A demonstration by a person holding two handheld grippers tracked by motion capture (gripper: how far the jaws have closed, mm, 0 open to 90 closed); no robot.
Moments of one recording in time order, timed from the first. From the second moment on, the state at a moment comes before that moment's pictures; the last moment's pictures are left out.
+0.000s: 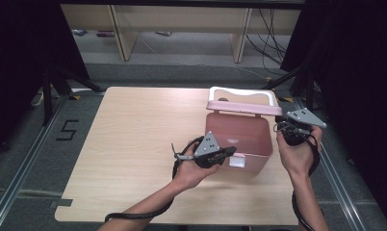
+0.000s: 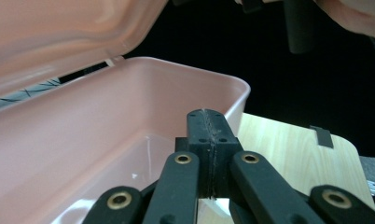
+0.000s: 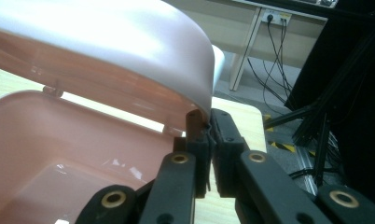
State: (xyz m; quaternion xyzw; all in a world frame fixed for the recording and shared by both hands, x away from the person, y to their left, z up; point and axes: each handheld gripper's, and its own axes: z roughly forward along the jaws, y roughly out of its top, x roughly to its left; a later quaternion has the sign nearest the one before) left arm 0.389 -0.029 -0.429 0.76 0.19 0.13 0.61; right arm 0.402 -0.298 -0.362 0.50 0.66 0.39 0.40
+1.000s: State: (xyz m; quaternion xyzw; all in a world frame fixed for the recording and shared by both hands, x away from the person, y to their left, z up) left arm 0.416 0.003 -0.396 0.72 0.23 0.16 0.63; right arm 0.393 -0.299 -0.370 0.51 0.66 0.40 0.39
